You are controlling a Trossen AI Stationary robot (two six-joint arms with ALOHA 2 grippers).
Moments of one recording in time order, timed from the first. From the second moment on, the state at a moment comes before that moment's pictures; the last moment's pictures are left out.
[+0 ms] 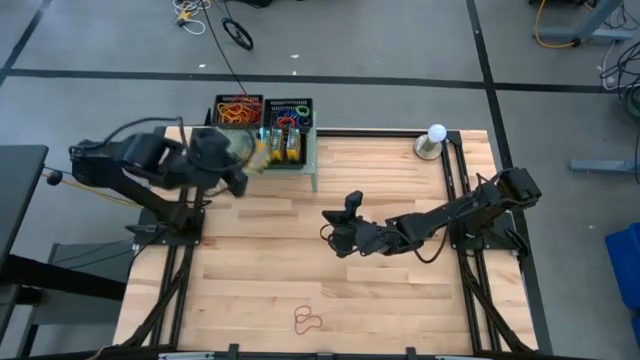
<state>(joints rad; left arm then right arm) -0.26 1.15 1.52 -1.23 -0.76 -0.83 0.32 1.64 1.04 0.15 0.81 -0.59</state>
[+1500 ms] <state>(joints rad) 0.29 1.37 1.62 -1.35 -0.45 -0.95 0.33 1.64 1.04 0.16 0.79 -0.54</state>
